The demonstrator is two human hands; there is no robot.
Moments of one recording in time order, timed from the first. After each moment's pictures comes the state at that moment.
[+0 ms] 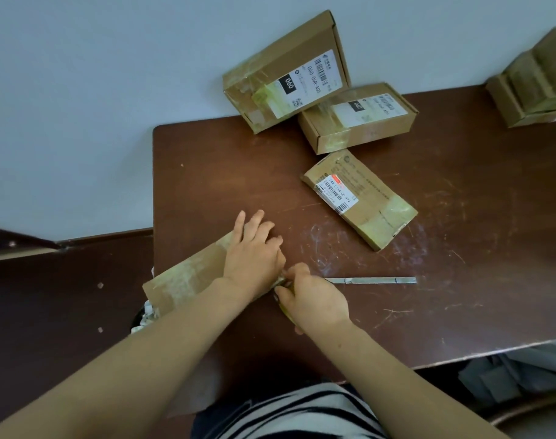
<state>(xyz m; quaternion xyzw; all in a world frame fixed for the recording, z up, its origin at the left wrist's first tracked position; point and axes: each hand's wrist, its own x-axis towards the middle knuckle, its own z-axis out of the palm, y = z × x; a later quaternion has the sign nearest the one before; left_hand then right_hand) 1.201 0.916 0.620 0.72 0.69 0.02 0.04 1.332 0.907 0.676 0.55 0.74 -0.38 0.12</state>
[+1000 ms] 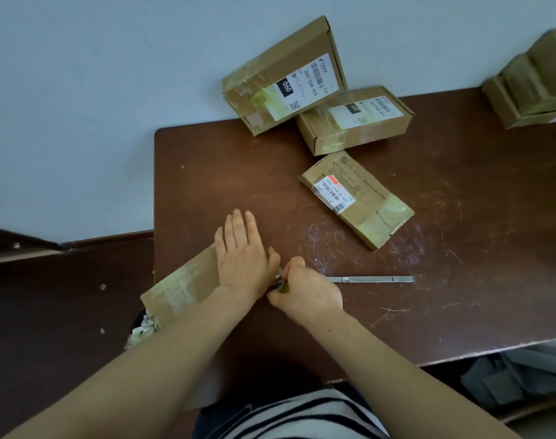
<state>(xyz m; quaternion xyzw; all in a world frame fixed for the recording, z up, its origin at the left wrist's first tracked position) 1.208 0.910 0.611 0.57 0.82 -0.02 0.08 1.327 0.913 0.663 0.57 0.73 -0.37 0.11</state>
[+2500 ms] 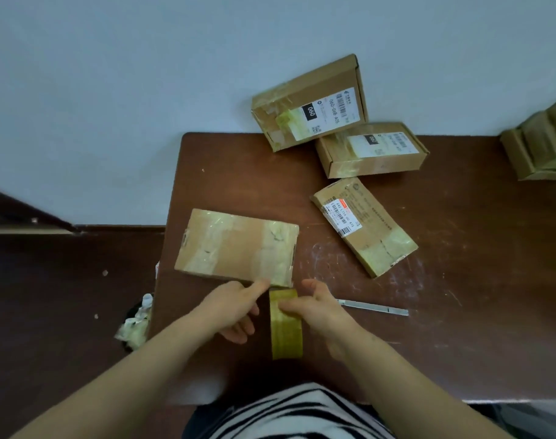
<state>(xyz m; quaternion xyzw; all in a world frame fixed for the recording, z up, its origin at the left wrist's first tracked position) 1.197 0.874 0.680 0.23 0.77 0.05 0.60 1.356 0.921 0.669 0.60 0.41 -0.69 0.01</state>
